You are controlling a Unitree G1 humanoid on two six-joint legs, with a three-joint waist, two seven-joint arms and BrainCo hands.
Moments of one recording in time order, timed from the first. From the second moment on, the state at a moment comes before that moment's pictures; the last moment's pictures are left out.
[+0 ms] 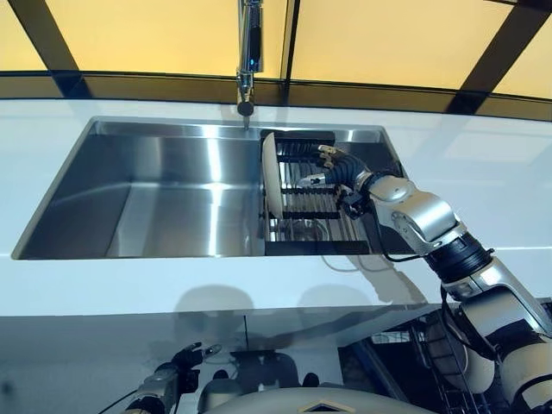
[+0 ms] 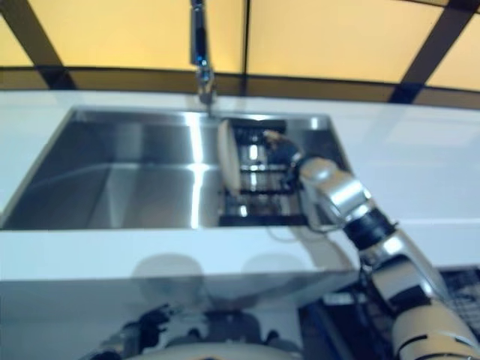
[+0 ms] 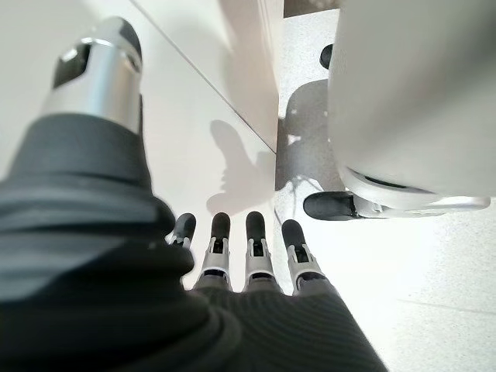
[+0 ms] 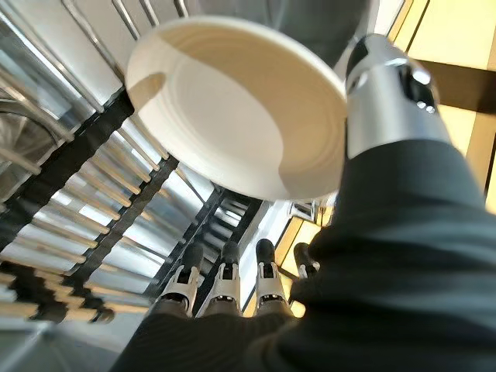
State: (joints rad) left arm 0.01 0.28 -0.18 1.08 -0.33 0.08 -0.13; right arm -0.75 -0.56 0.52 0.16 0.48 0.59 0.00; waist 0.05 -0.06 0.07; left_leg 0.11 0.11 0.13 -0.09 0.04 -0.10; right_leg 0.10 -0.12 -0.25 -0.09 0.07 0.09
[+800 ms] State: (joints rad) left arm -0.10 0.35 -0.28 1.03 -0.14 0.10 -0.12; right arm -0.81 -0.60 0.52 0.28 0.41 0.60 0.01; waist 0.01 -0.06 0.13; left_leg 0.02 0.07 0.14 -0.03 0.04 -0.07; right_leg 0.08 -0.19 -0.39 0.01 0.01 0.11
